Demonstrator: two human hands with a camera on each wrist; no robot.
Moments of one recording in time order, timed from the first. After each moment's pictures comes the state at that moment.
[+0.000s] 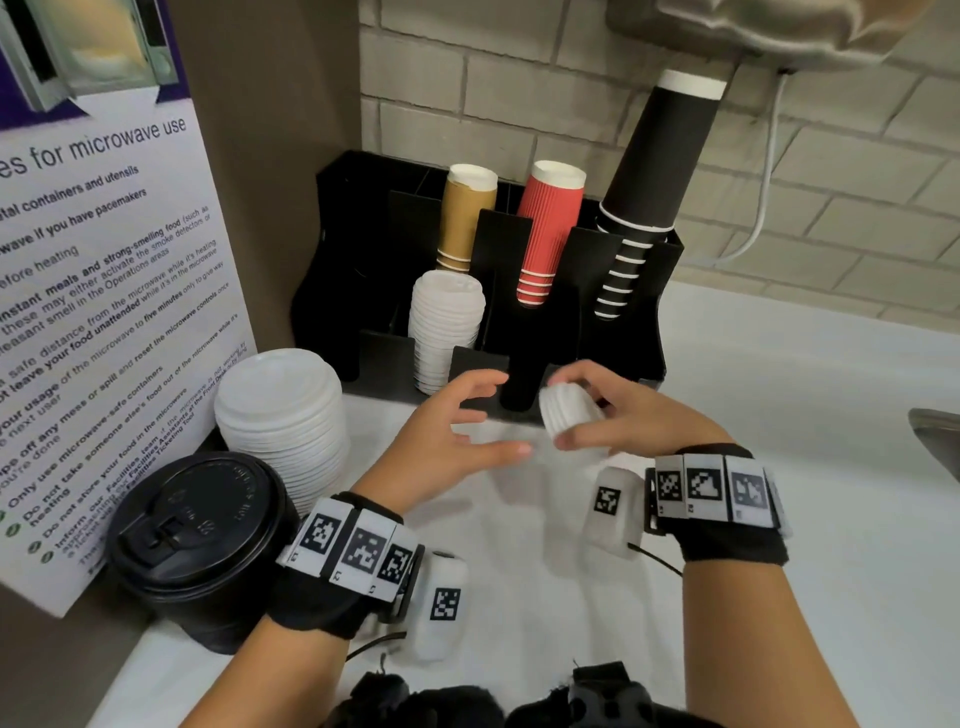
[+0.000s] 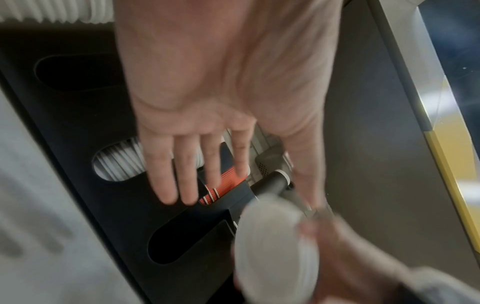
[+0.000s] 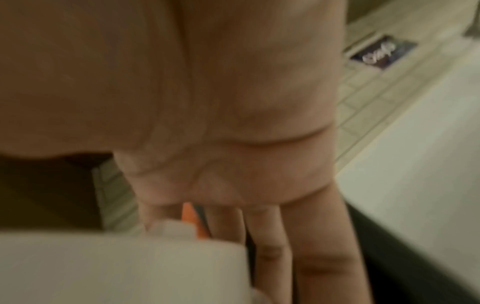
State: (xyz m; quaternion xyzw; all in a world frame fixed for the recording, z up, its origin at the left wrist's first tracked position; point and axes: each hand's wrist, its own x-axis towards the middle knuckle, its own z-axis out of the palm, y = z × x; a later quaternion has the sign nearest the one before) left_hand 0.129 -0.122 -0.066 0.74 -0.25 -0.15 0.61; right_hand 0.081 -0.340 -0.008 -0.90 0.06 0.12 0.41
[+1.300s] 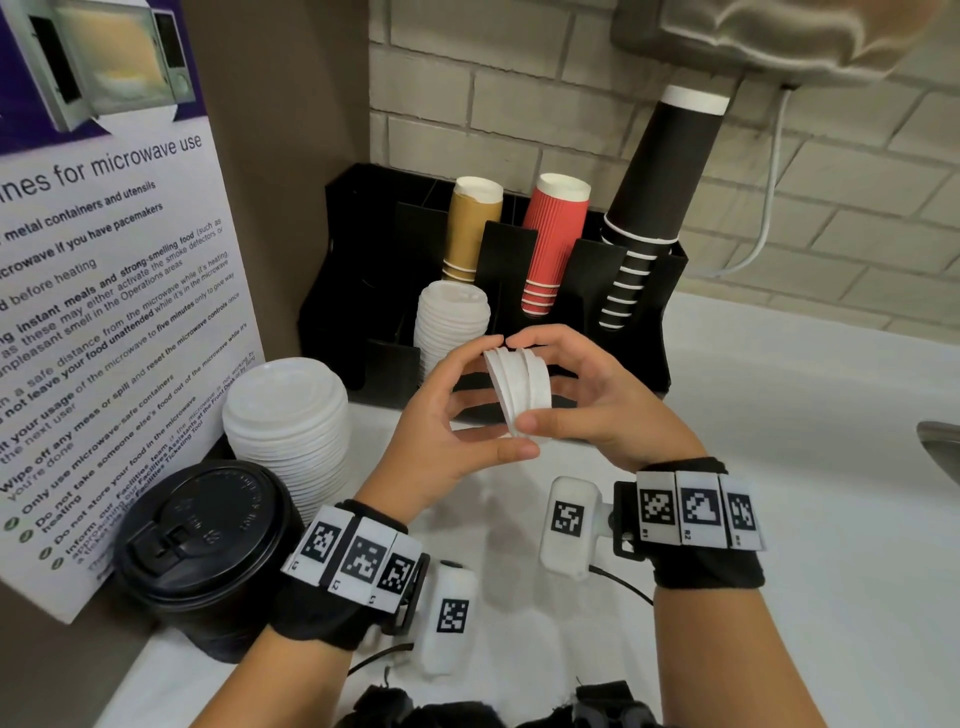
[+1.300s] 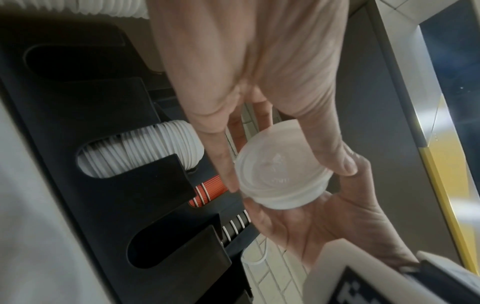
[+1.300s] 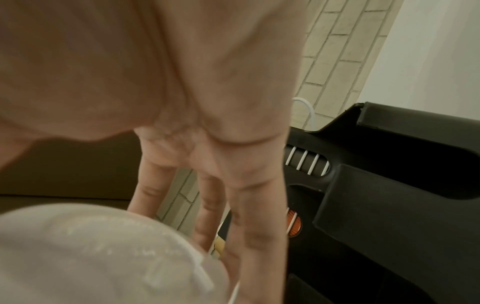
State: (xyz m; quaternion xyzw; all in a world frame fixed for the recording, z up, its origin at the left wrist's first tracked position) left_hand 0.123 -0.121 -0.054 0.61 -0.29 -0.09 0.73; right_hand 0.083 -0.298 0.005 -0.78 -0.11 0.01 0.61
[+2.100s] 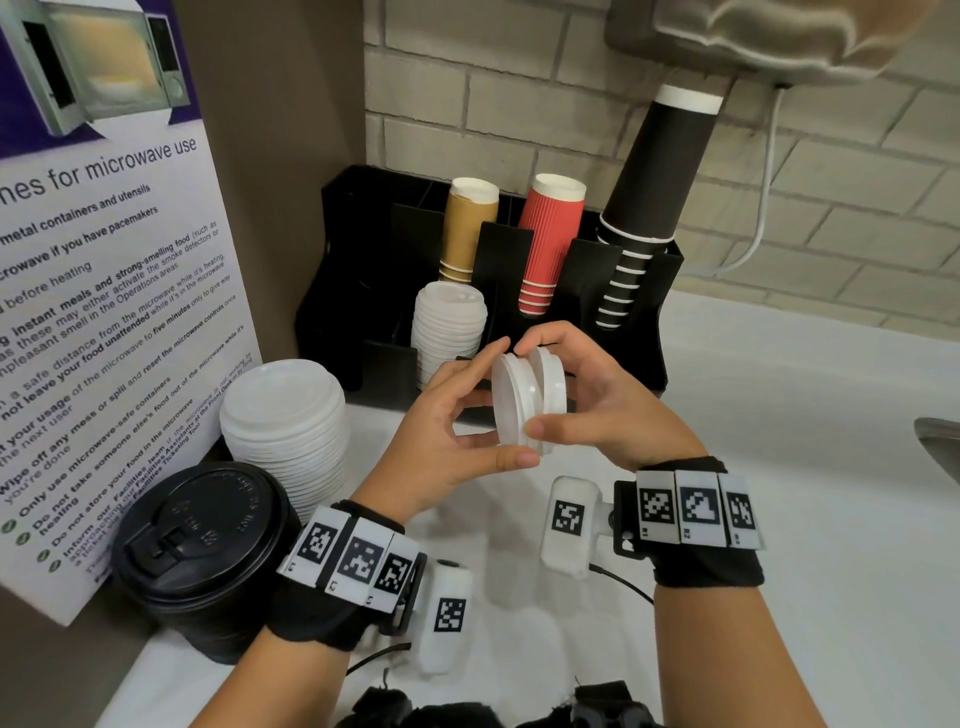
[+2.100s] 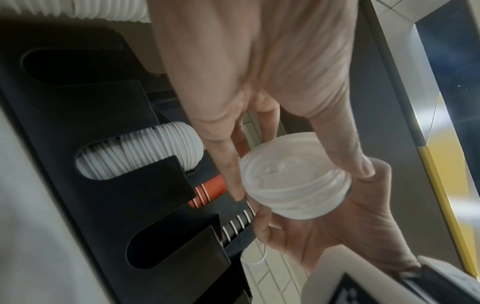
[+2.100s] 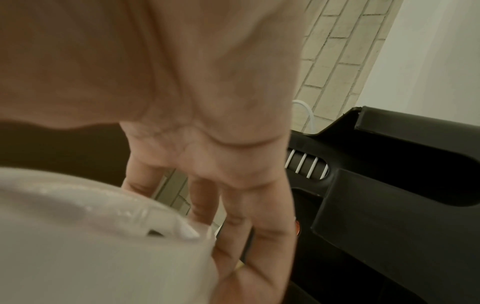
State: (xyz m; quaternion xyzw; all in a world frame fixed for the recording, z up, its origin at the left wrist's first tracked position) left_hand 0.123 -0.120 -0.054 0.62 -0.32 -0.12 0.71; right_hand 0.081 -0.299 0.007 -0.79 -0.14 0.01 0.60
